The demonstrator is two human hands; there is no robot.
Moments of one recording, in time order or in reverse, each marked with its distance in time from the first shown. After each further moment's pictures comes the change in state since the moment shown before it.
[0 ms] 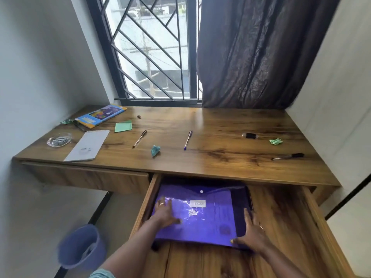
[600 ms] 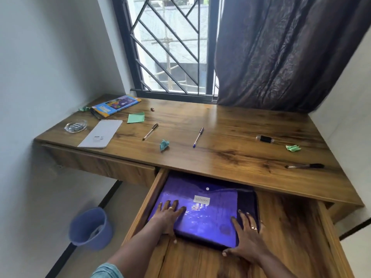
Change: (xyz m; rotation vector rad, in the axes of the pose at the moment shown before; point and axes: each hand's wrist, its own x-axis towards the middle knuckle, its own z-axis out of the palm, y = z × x) left_hand -0.010 0.002 0.010 0.351 -0.124 0.148; right_hand 0.026 0.000 0.008 -0.621 0.150 -0.304
